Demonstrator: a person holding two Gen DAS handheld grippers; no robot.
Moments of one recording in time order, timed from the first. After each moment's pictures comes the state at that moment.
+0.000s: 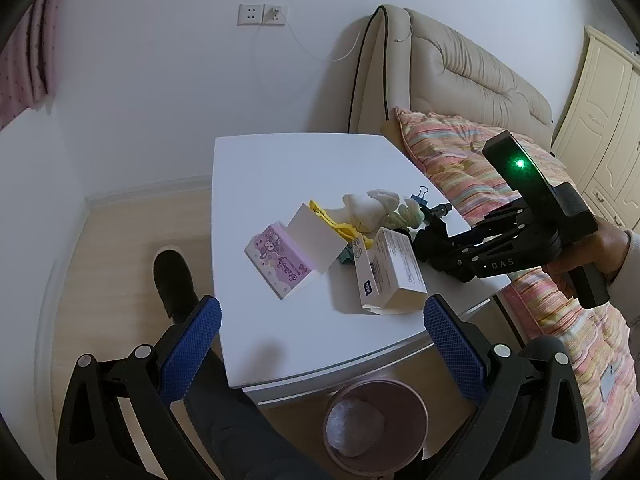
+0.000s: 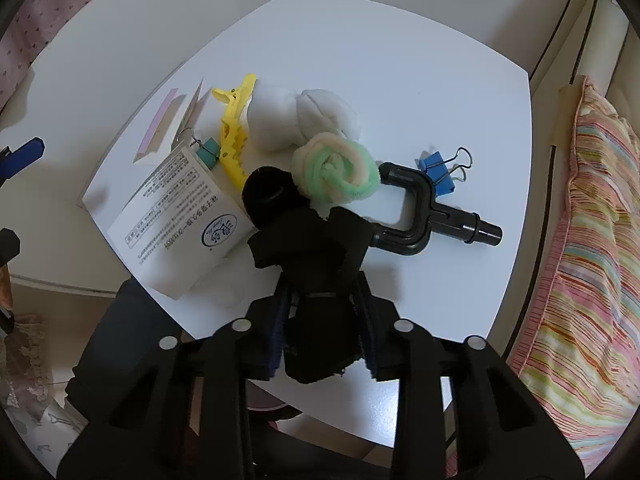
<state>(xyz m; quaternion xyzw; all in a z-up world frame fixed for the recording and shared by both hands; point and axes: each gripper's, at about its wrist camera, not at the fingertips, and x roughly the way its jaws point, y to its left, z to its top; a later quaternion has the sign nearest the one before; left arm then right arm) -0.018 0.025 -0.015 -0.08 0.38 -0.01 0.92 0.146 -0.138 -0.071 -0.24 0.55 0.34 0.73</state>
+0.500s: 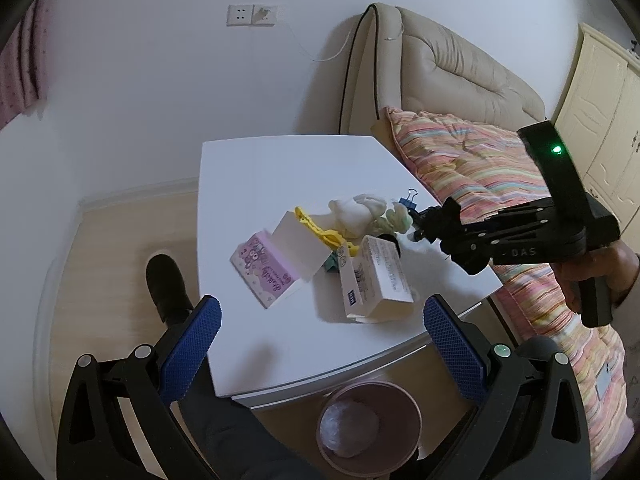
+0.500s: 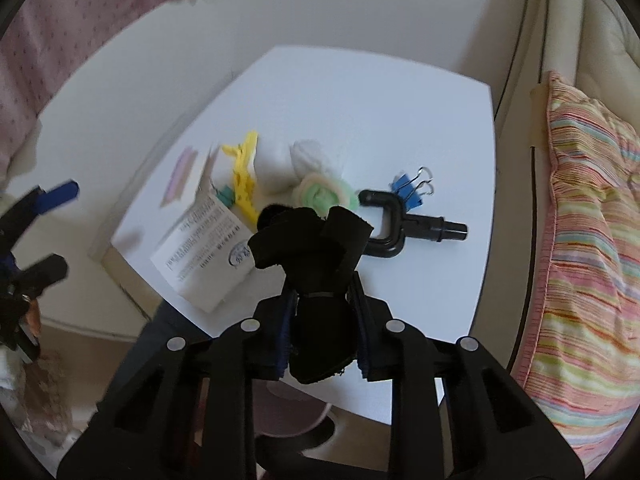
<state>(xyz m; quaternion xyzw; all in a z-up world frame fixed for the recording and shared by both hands) -0.009 0.015 -0.010 -0.08 0.39 -0.02 0.92 0.128 -0.164 -0.033 -0.15 0.50 0.34 0.78</state>
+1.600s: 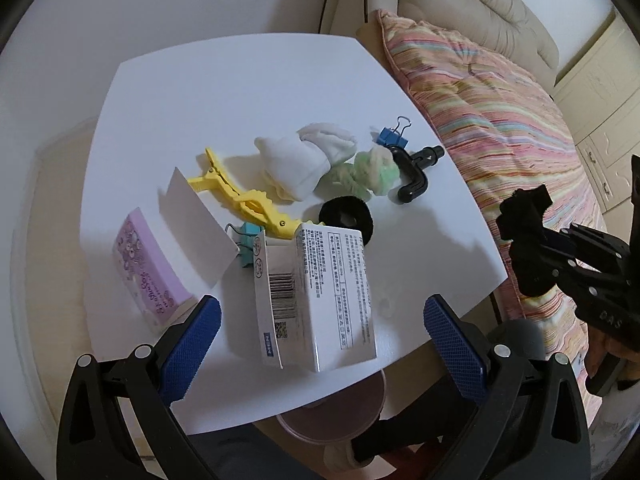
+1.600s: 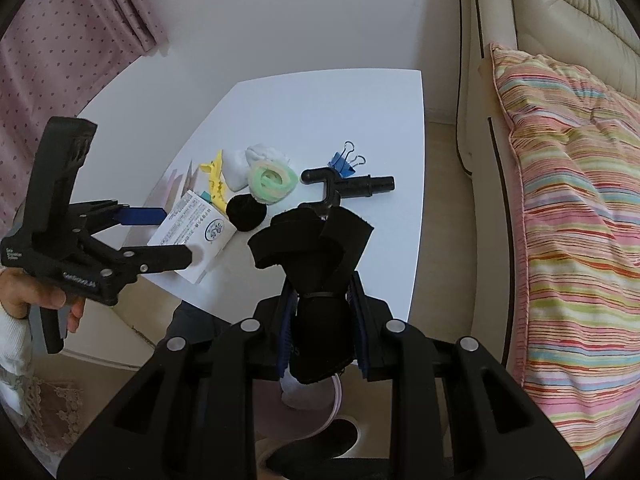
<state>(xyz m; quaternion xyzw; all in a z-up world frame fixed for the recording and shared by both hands) 0.093 -0.021 -0.063 -0.11 0.56 -0.07 0.82 0.112 -0.235 -0.029 -0.06 0.49 0.31 0.81</state>
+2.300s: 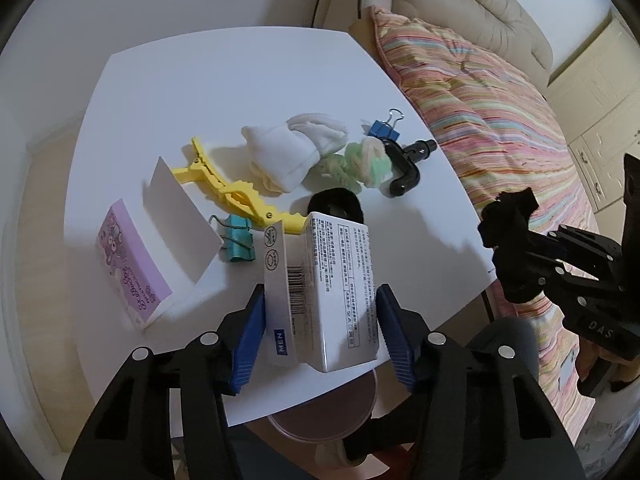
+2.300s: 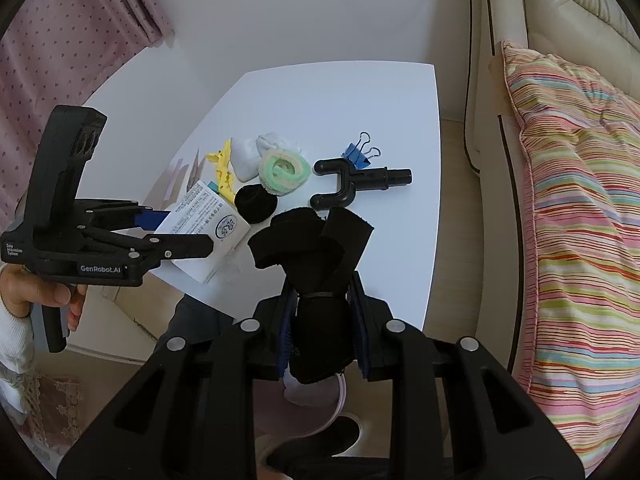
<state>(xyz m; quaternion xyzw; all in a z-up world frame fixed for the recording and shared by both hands) 0.092 -0.027 -0.067 -0.12 0.55 -0.08 0.82 0.109 -0.223 -0.036 -0.07 0.49 0.32 0.81</state>
